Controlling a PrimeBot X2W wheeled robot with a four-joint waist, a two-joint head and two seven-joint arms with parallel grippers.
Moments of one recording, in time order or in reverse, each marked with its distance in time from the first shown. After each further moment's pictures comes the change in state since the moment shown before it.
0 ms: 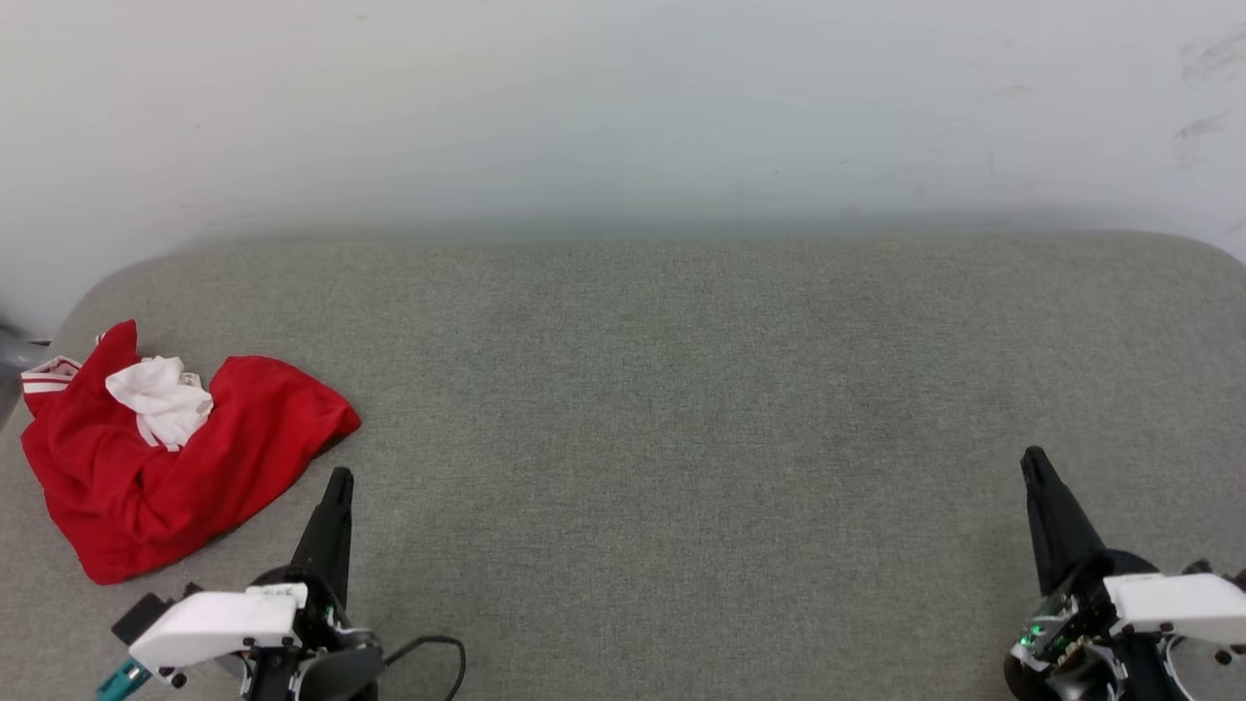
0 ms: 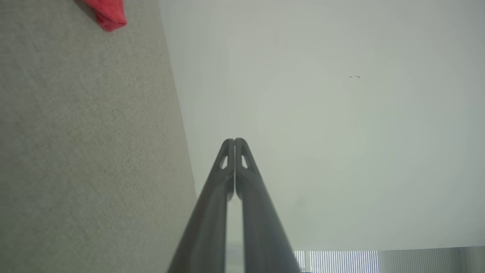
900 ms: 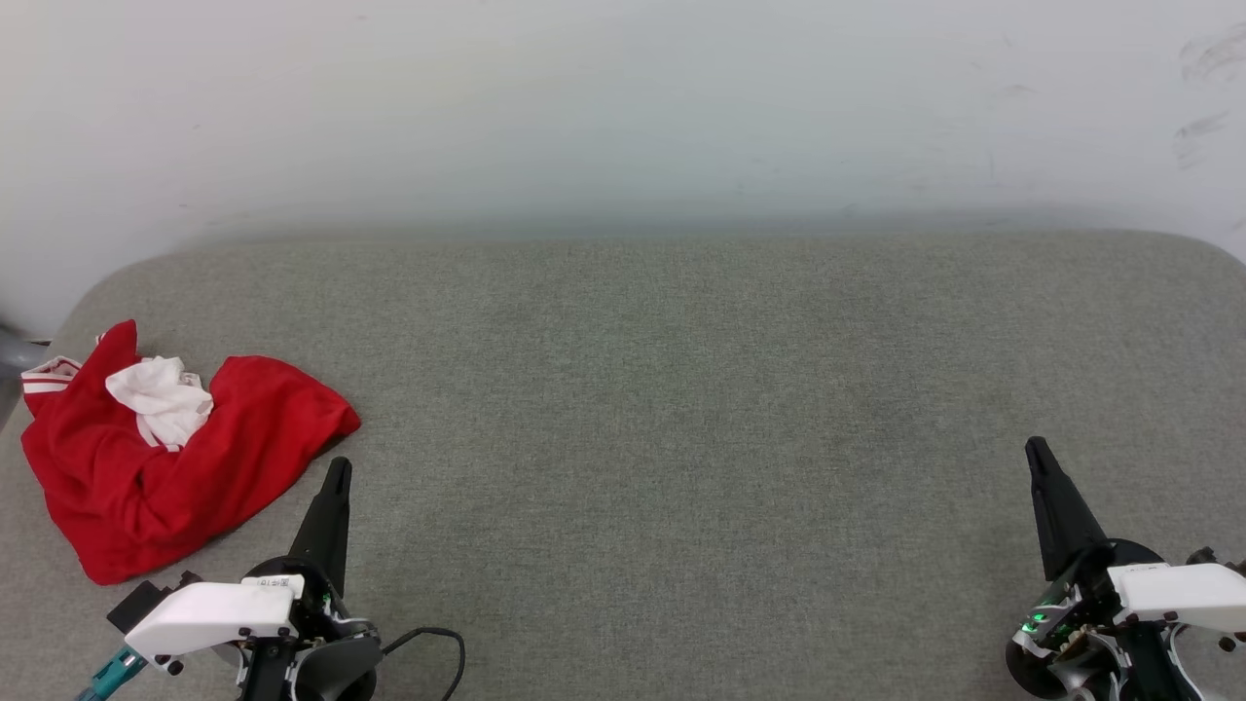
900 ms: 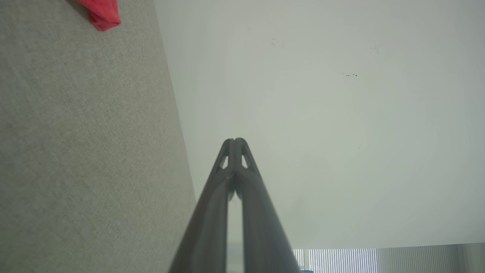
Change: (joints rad) left arm -0.003 0.001 0.001 -0.007 0.000 0.000 0.000; right arm -0.004 0.000 -0.001 -0.006 0.000 0.000 0.000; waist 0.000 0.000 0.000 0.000
